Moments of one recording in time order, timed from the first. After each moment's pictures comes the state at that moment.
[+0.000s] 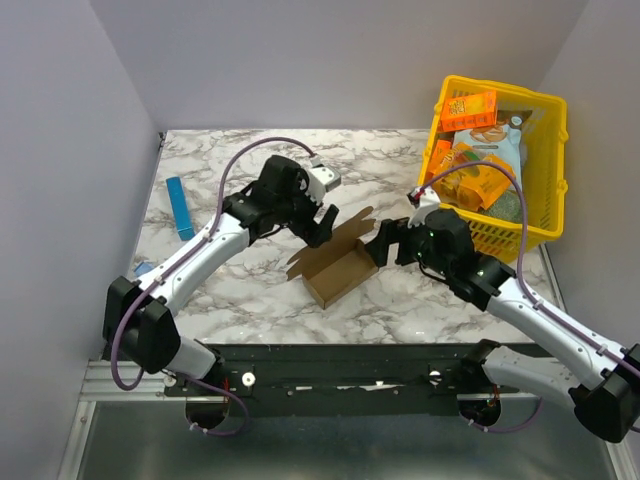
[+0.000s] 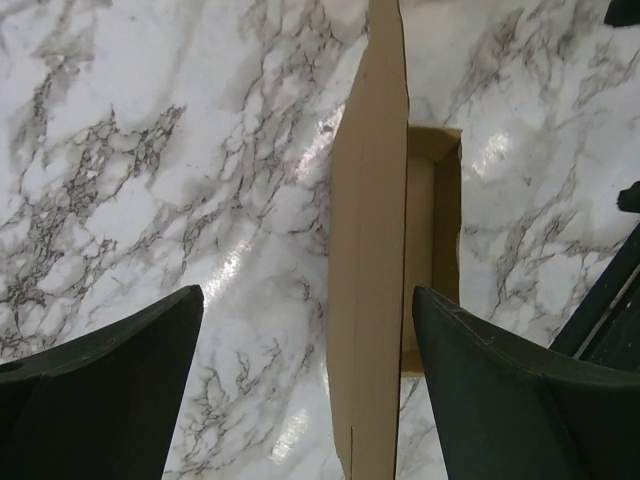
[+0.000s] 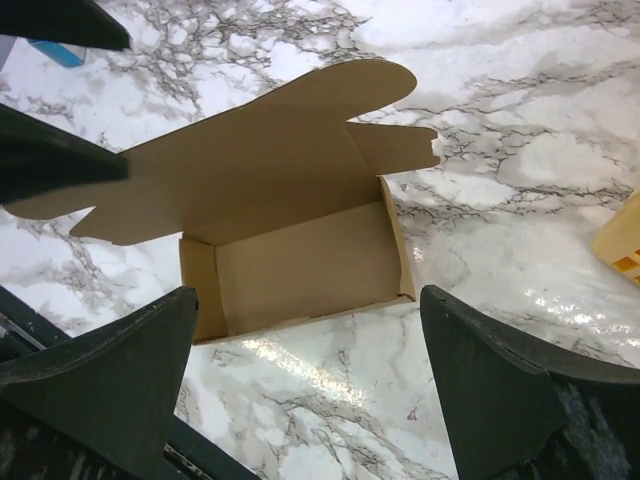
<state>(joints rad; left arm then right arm) -0.56 1.43 1.25 -0.52 0.33 0.13 0.67 0.99 0.79 -0.25 0.05 0.36</state>
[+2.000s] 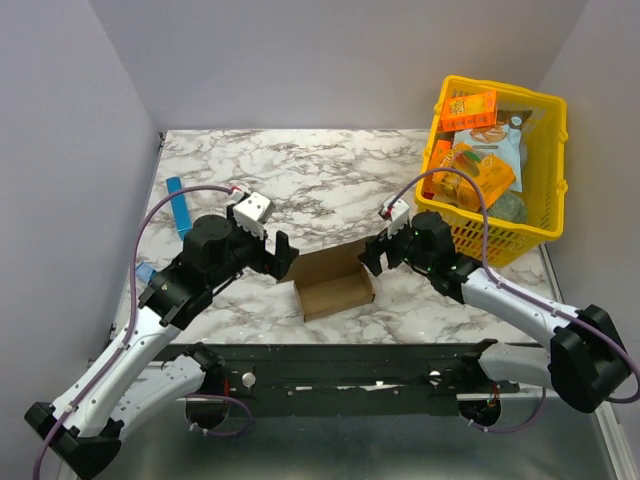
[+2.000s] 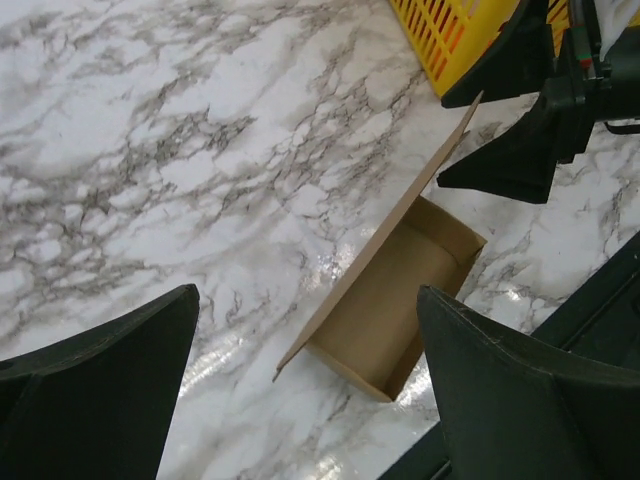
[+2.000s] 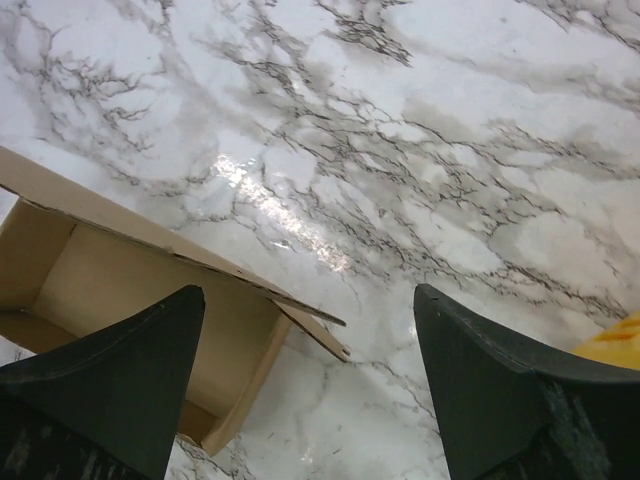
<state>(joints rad) -0.62 0.77 0.89 -0.45 0.09 -0.10 0.59 1.19 0.63 0.10 -0.17 -0.03</state>
